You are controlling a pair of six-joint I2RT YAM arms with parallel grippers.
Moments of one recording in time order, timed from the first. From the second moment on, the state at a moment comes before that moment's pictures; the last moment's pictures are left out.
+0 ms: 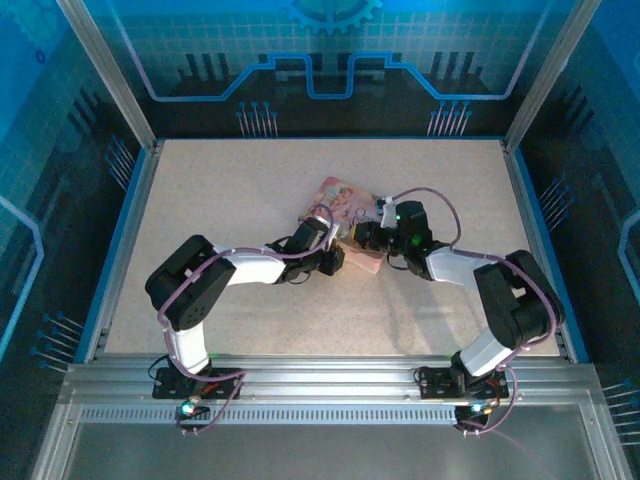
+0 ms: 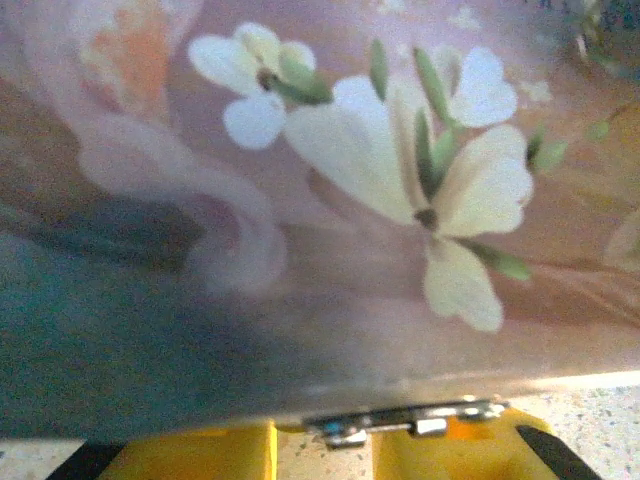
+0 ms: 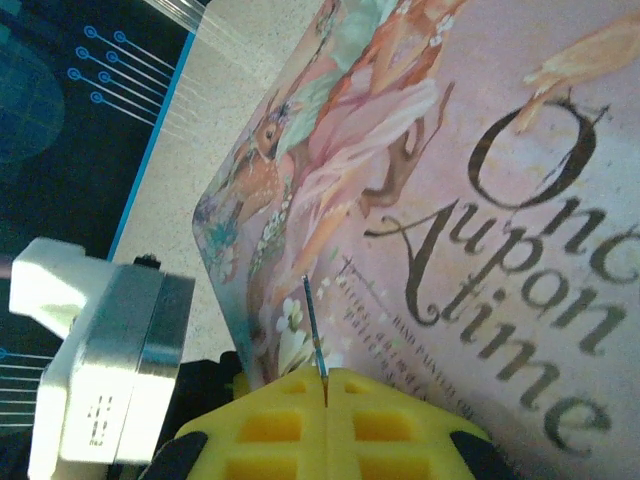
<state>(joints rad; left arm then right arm) -0.68 1.84 0.92 0.14 0.09 -0.38 0.39 1.58 0.69 0.36 -0.45 0.64</state>
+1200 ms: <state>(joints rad) -0.69 1.71 1.07 -0.15 0.27 -0.71 0.57 1.26 0.30 0.44 -0.23 0.32</state>
